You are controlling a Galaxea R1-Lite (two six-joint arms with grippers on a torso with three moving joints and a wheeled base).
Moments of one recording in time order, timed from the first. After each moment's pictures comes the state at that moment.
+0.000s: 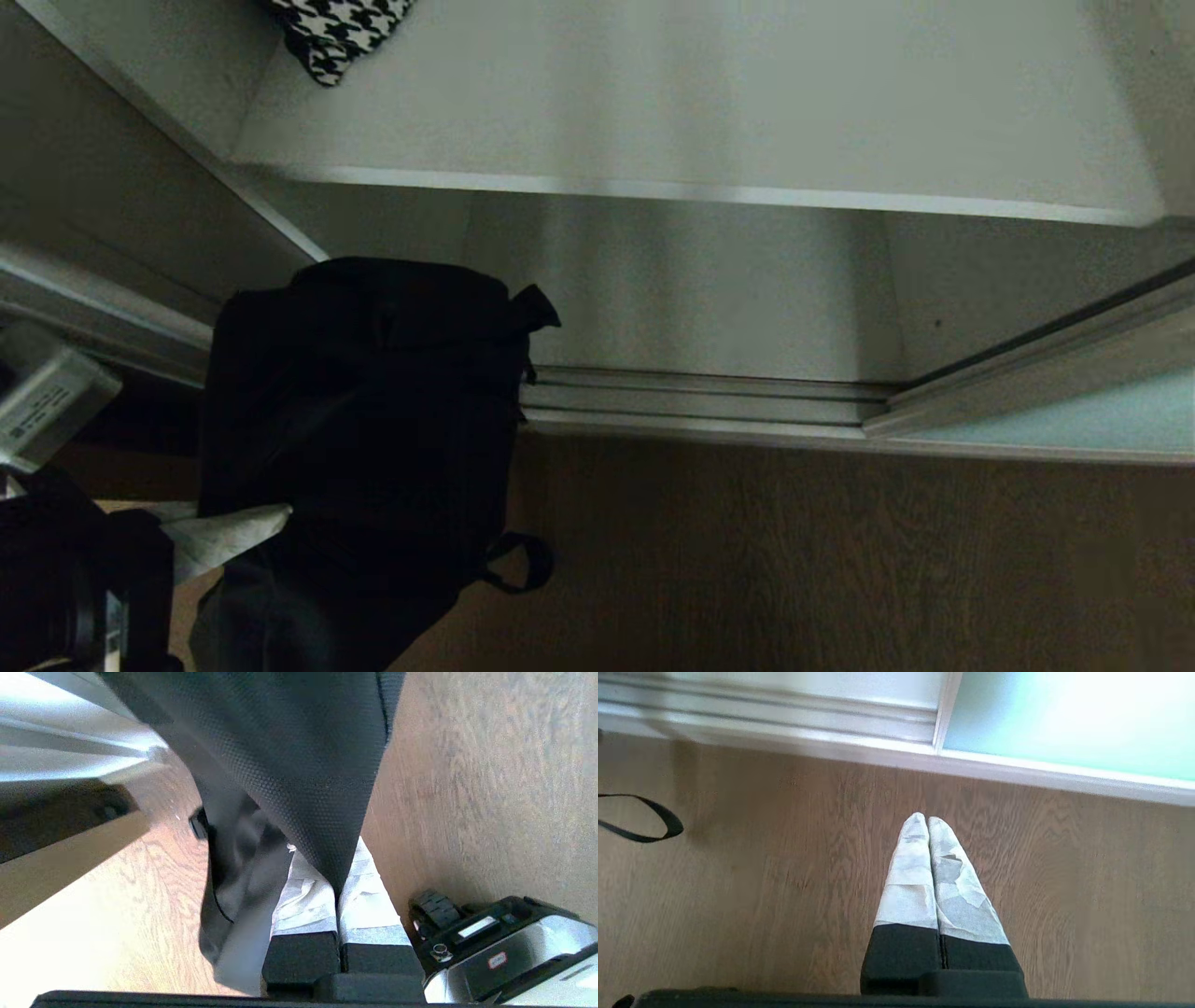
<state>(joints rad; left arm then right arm) -0.45 0.94 -0.73 0.17 0.01 0.11 0.01 0.00 0.00 0.00 0.00 0.01</state>
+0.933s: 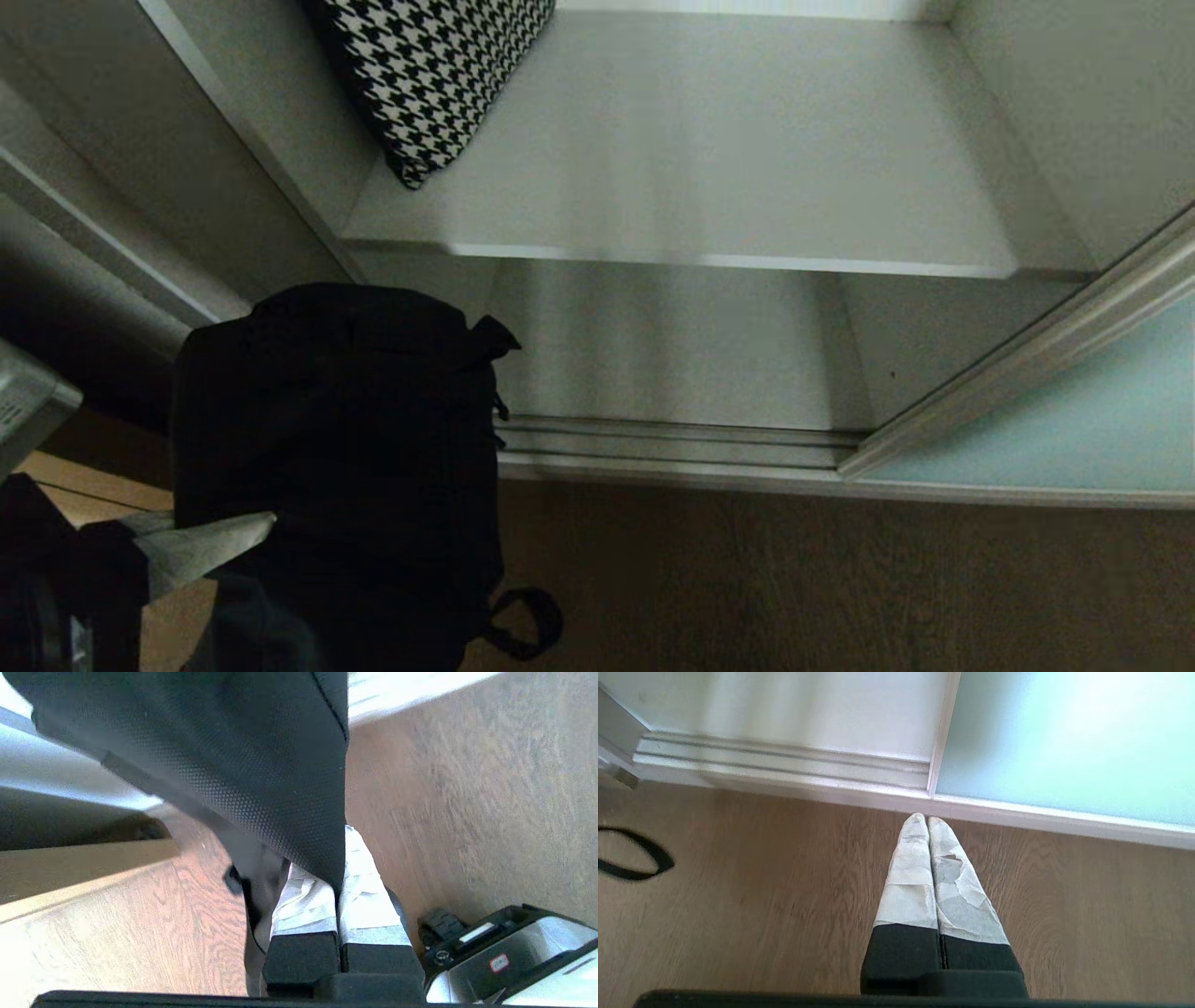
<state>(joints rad) -0.45 0.90 -0.72 0.17 0.01 0.13 0.01 0.00 0.00 0.00 0.00 0.01</state>
